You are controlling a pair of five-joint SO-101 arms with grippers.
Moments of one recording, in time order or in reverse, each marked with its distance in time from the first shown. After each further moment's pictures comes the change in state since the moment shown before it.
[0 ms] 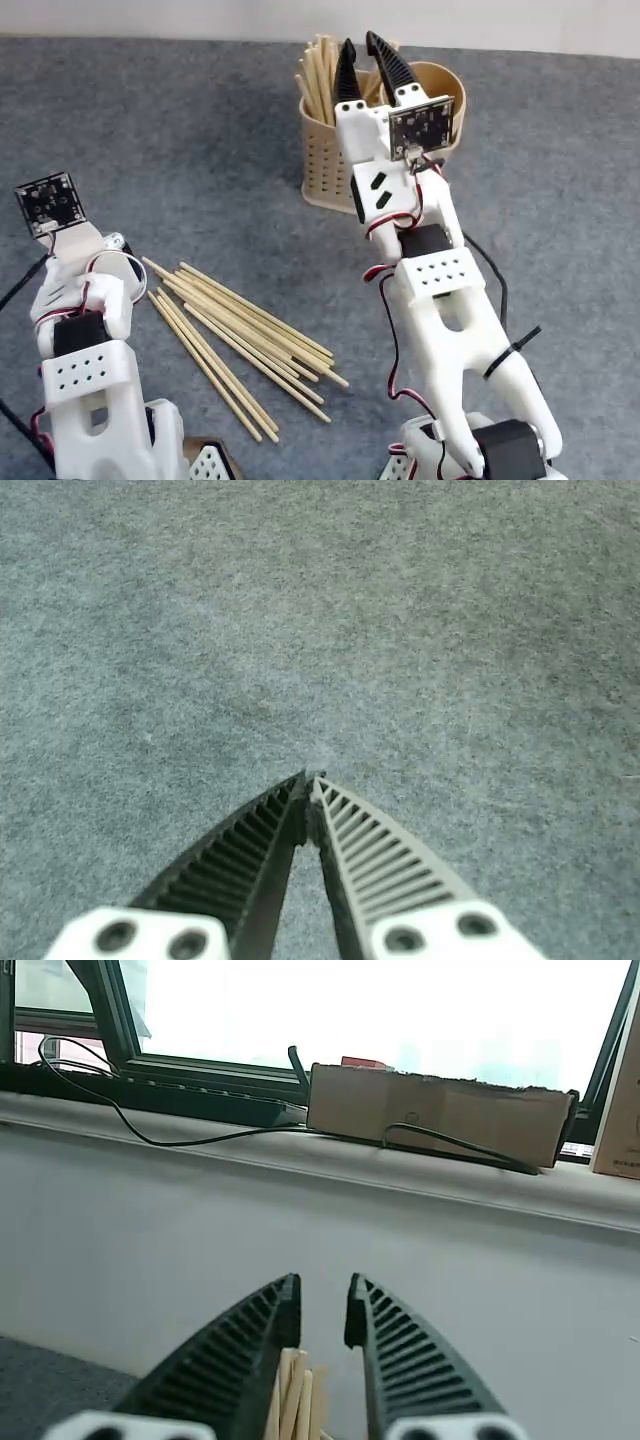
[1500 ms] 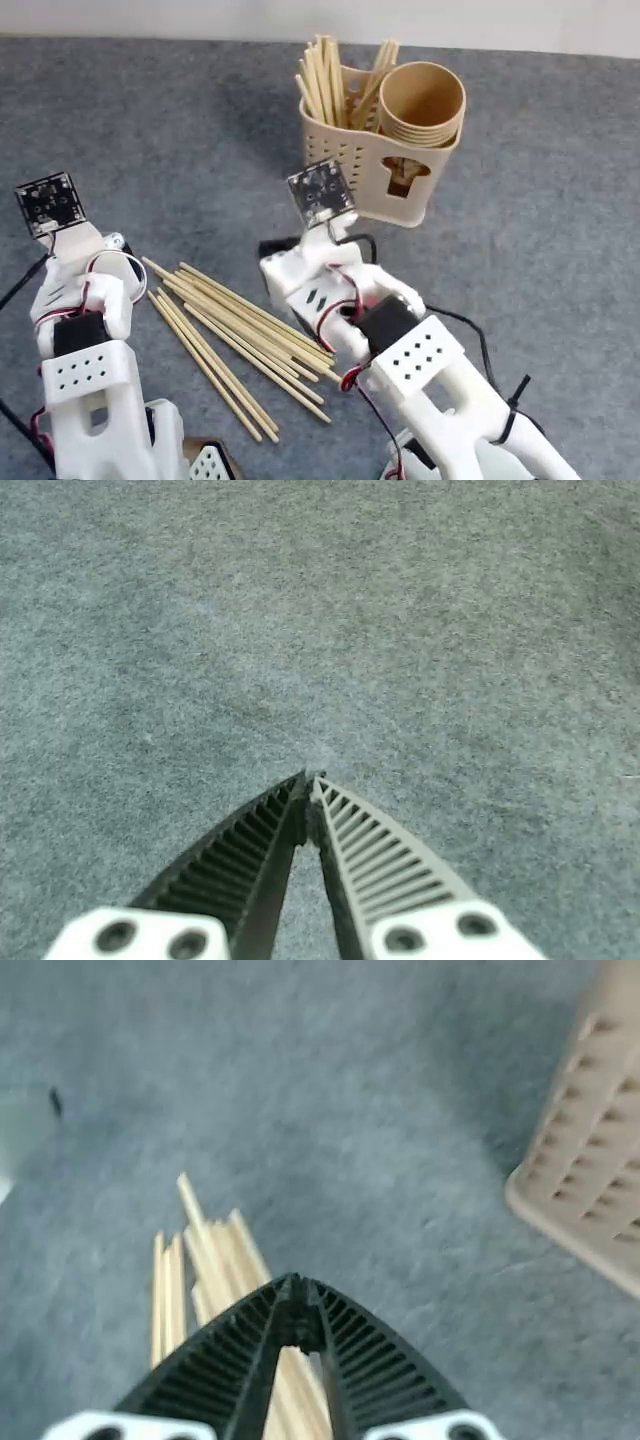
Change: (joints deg) left arm 0.0 0.0 0.0 0.0 0.0; right arm -24.4 -19.8 11.3 62.2 -15.5
